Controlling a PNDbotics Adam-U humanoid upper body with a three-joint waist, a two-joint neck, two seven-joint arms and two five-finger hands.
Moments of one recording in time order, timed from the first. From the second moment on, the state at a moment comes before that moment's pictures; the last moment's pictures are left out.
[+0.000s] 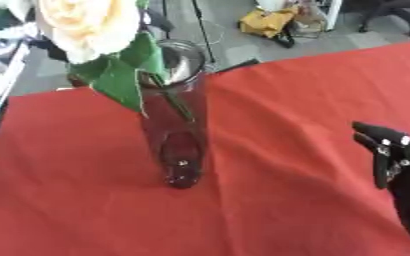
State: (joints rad) left arm -1.22 0.49 -0.21 -1.54 -0.52 0.07 -0.90; right arm -0.22 -0.22 -0.10 -1.98 0.00 -0.27 0.14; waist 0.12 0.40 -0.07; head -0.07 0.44
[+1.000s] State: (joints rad) left arm -1.18 0.53 -0.20 -1.55 -0.50 0.03 -0.91; right arm -0.22 -0.22 -0.10 -1.98 0.00 -0.27 0.14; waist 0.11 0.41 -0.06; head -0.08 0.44
